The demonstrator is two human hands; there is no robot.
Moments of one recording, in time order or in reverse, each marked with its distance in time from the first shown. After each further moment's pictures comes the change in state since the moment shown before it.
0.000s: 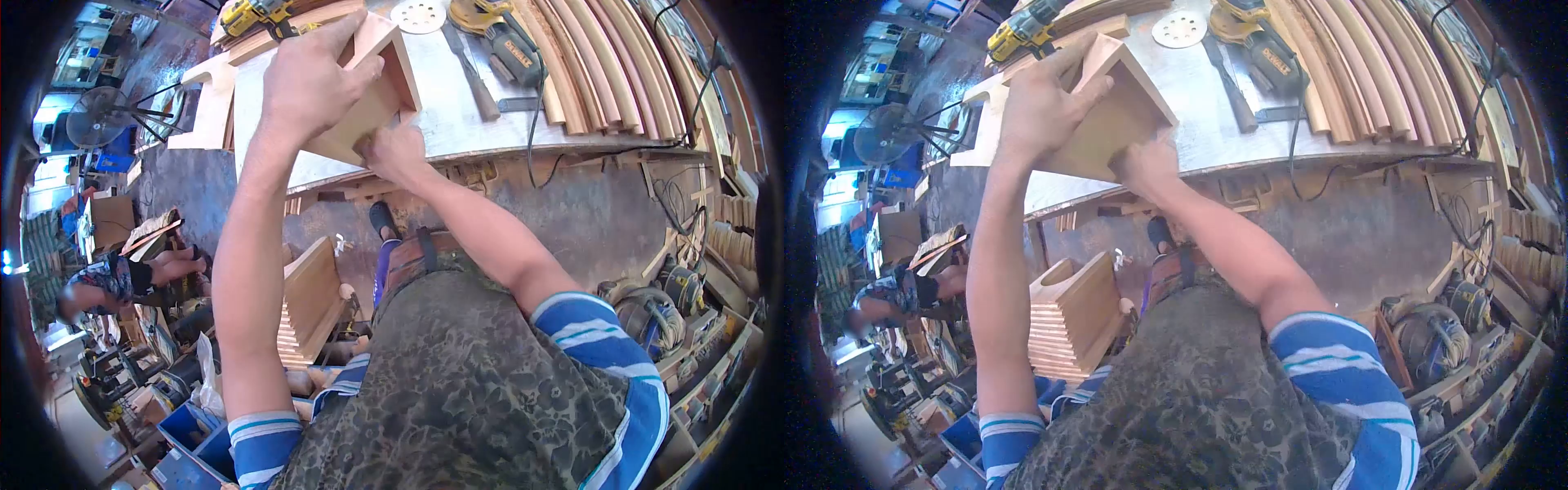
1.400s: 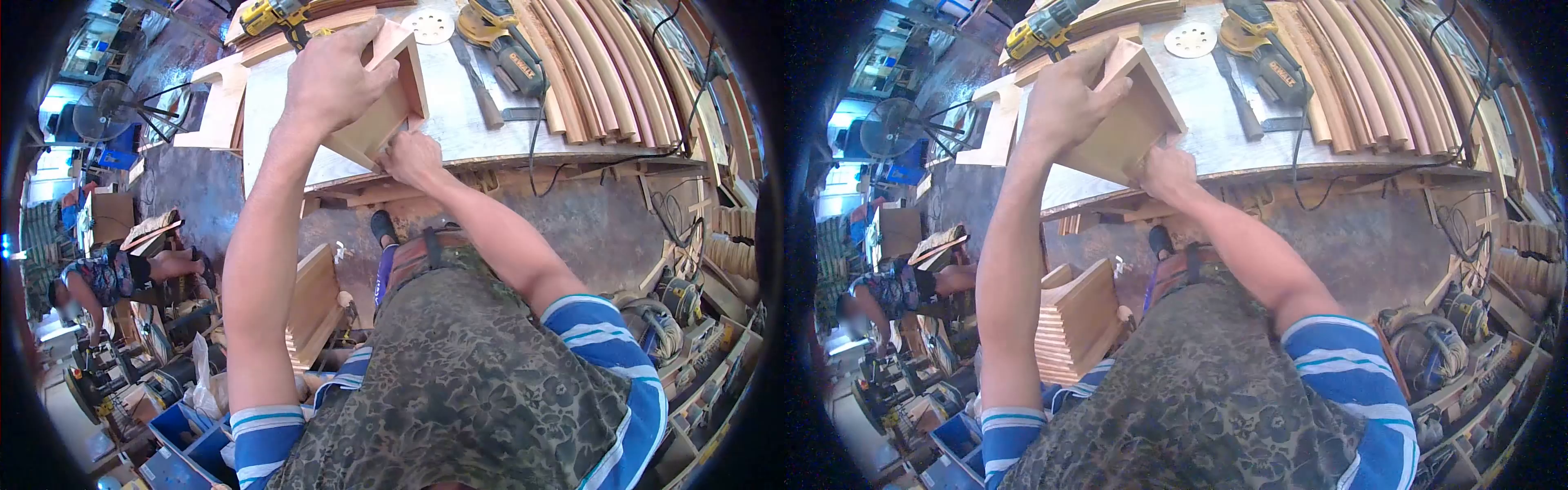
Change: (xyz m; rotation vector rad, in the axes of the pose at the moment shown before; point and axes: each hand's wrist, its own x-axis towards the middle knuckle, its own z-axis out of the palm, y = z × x) left_hand 0.001 0.005 -0.005 0.072 0.018 -0.012; right_hand -0.004 0.004 -0.019 0.005 -0.117 0.110
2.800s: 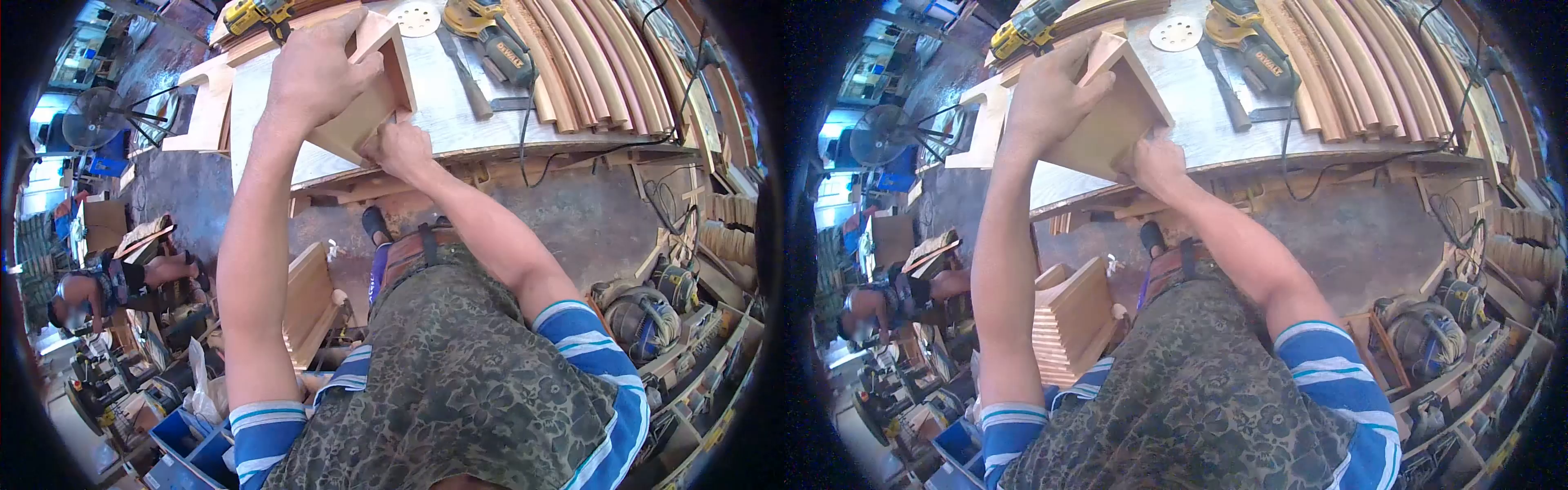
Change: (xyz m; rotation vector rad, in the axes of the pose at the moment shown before) left_hand 0.001 0.000 0.002 0.013 -0.011 0.054; right_hand 0.000 0.005 0.007 -0.014 0.130 -0.042
